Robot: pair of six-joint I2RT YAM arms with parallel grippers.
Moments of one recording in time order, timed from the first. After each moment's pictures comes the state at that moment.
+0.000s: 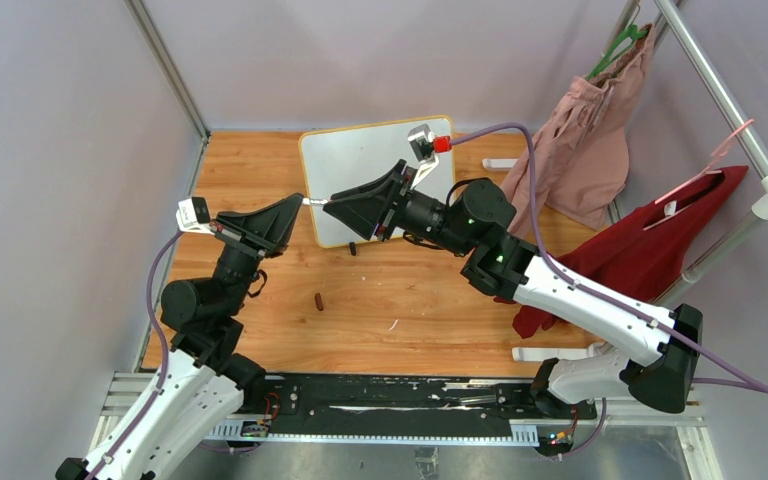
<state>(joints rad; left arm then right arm) -0.48 0.52 0.54 0.57 0.03 -1.37 1.01 1.27 1.25 0.34 -0.20 0.58</state>
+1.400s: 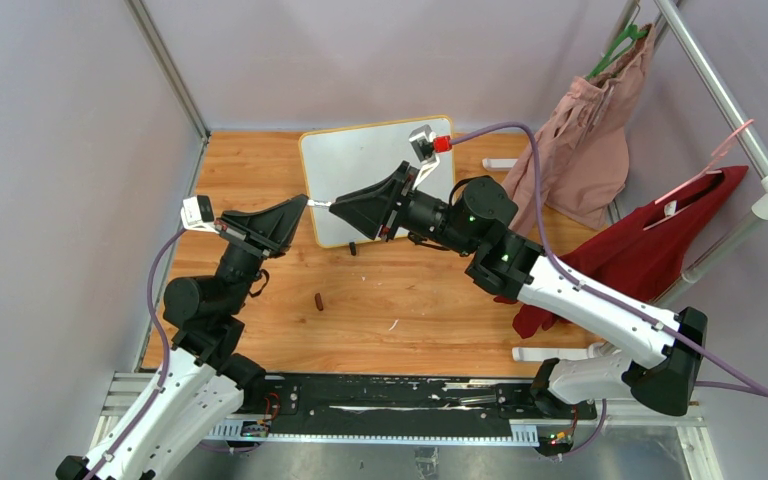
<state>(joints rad) -0.48 0.53 0.54 0.56 0.05 -1.35 1.00 1.26 1.25 0.27 -0.21 0.56</state>
